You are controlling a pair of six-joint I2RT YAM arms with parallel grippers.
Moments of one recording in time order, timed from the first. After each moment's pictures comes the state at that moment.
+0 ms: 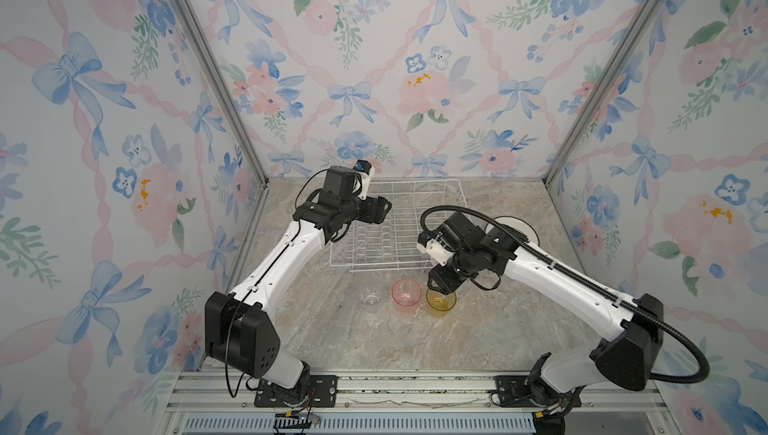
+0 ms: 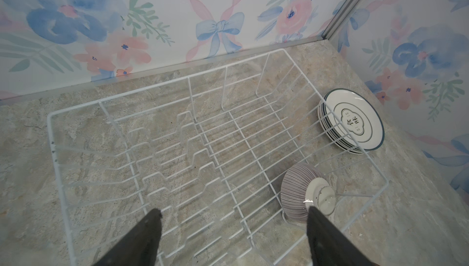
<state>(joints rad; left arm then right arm) -0.42 1.54 1.44 -0.53 0.16 -0.10 0.74 1.42 1.39 -1.07 -0.18 0.07</state>
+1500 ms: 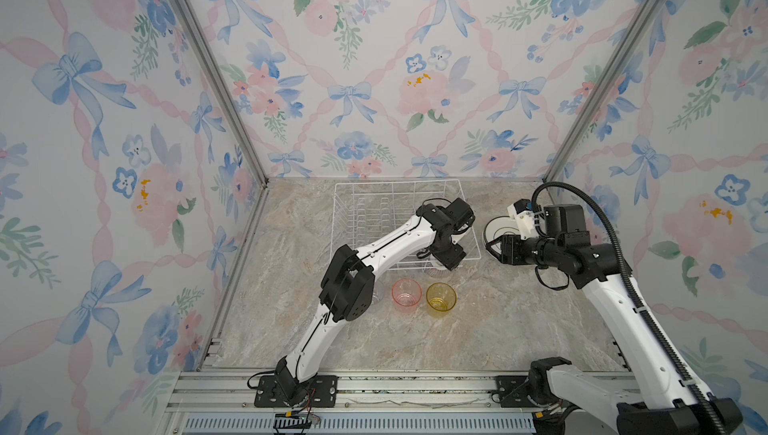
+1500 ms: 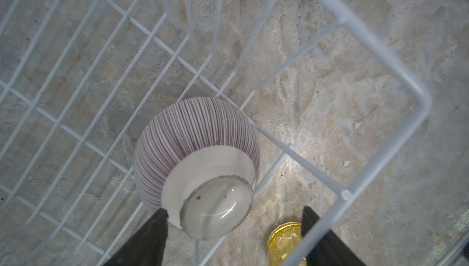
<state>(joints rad) -0.87 2.27 2.15 -1.08 0.02 -0.03 0.16 1.08 1.15 -0.90 -0.36 0.16</state>
